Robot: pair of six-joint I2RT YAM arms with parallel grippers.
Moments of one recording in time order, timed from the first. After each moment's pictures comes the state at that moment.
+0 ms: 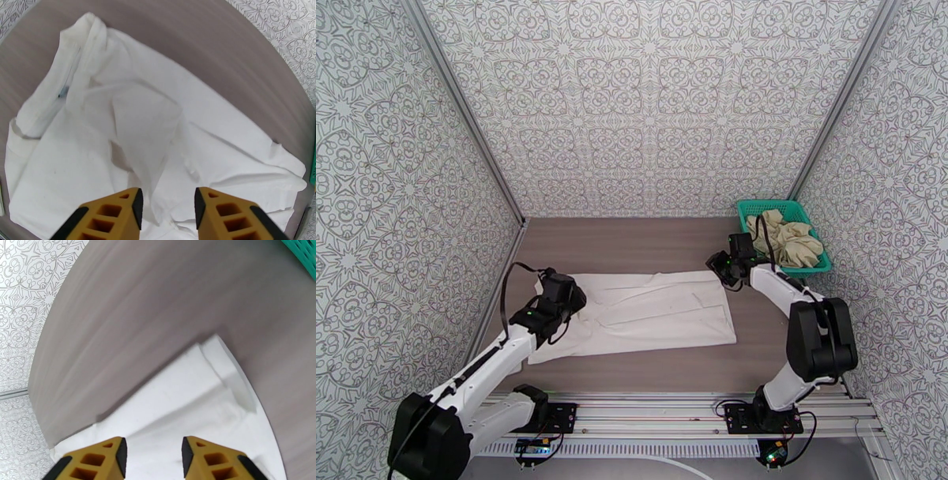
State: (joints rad) left arm -0.32 1.10 0.70 -0.40 -0.22 -0.83; right arm 0.13 1.72 1.17 -0.41 -0.15 0.87
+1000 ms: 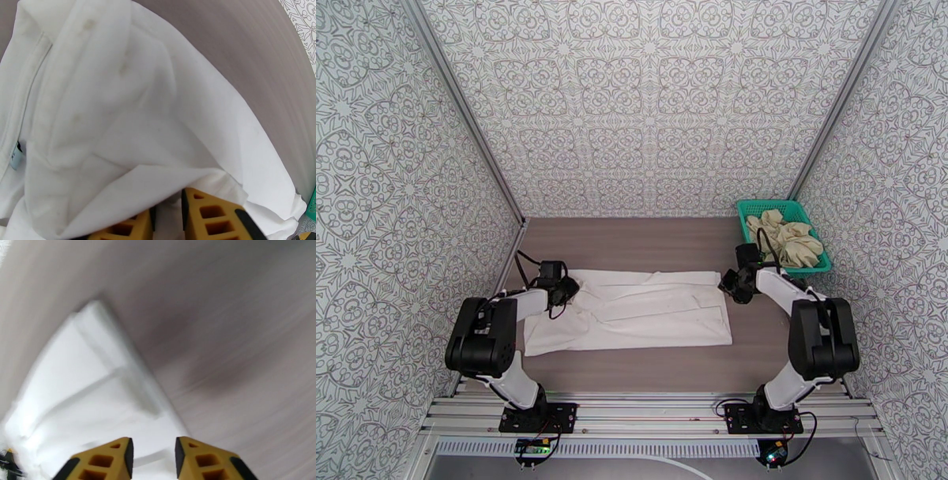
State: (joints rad) left arm -0.05 1.66 0.77 -0.02 0.05 -0.78; right arm 0.06 1.63 1.05 -0.56 -0.17 0.85
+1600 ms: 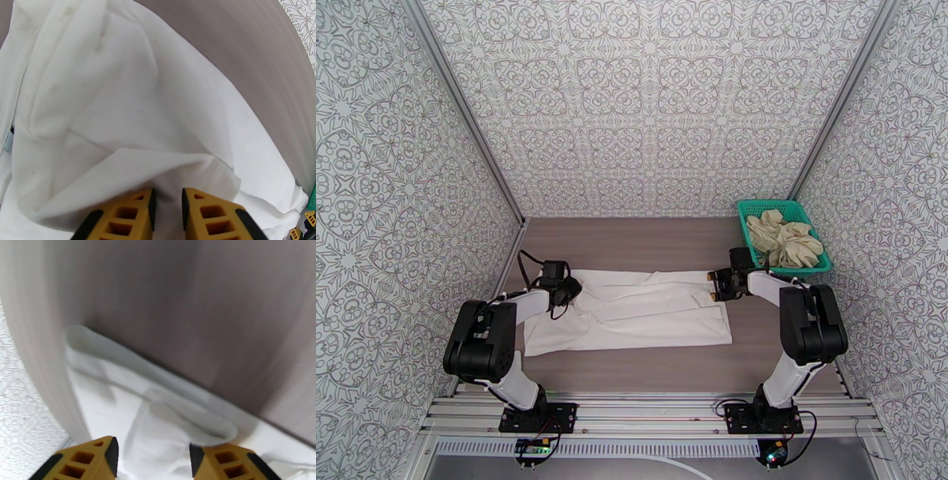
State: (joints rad) left arm -0.07 1.65 0.77 -0.05 0.05 -0.78; right arm 0.09 1.79 1.00 -0.28 -0.30 1.51
